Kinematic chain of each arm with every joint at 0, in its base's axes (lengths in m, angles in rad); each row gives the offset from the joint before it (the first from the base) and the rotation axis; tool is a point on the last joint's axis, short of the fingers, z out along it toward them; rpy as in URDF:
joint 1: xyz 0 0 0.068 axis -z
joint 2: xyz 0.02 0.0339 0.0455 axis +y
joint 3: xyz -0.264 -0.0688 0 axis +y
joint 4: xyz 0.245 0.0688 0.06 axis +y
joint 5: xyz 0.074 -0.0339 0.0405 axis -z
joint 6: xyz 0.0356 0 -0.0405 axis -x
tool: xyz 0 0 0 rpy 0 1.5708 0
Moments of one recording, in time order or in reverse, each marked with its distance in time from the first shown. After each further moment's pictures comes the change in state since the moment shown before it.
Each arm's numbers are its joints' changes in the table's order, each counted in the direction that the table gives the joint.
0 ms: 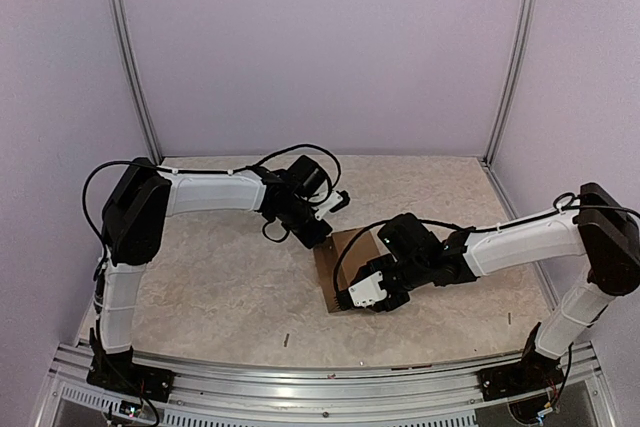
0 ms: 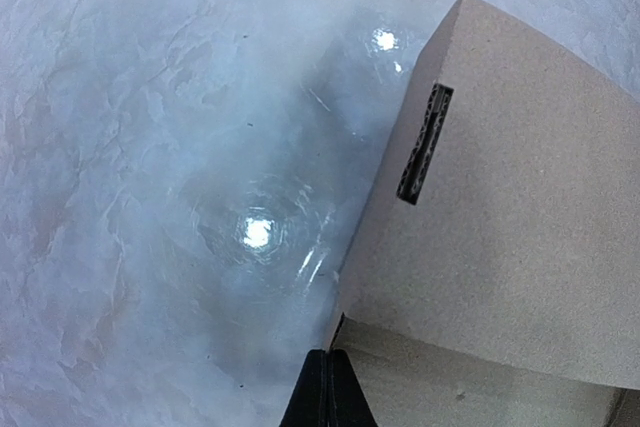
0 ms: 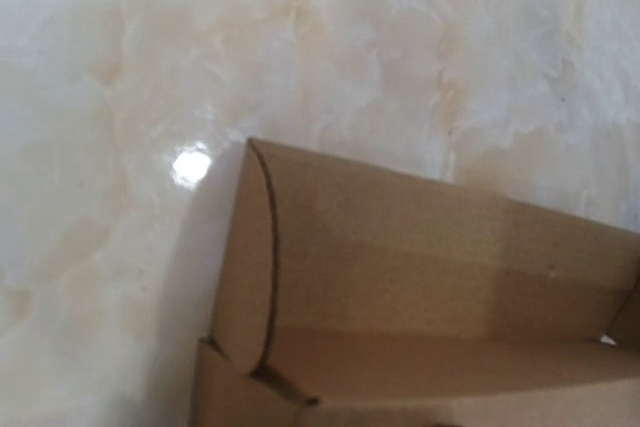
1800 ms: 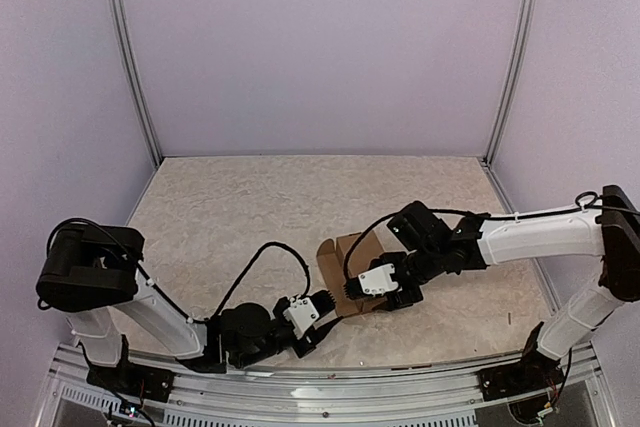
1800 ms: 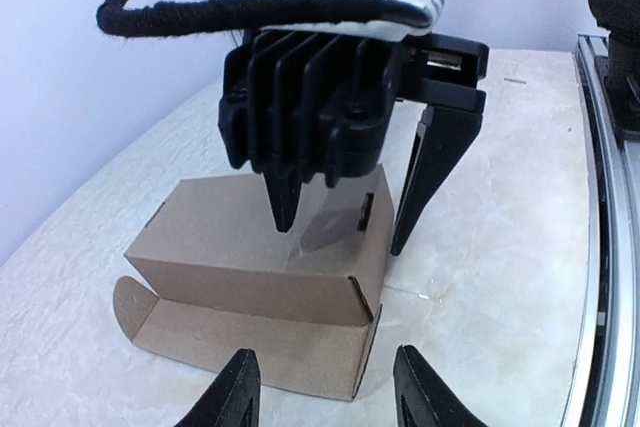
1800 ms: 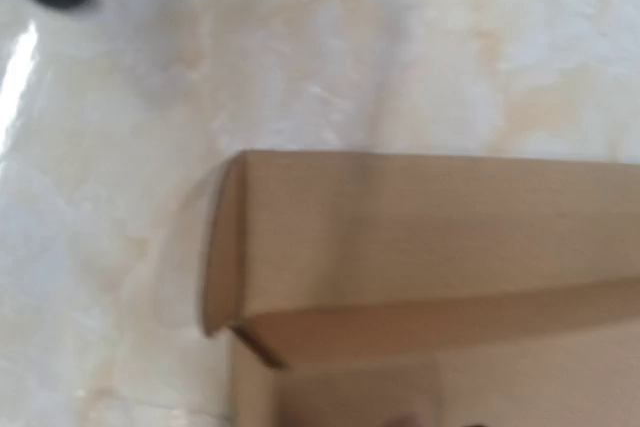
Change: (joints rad) left arm 0.576 -0.312 1.170 -1.682 -0.507 -0.077; right arm 0.043 -0.085 -0.047 0.219 -0.074 -0.143
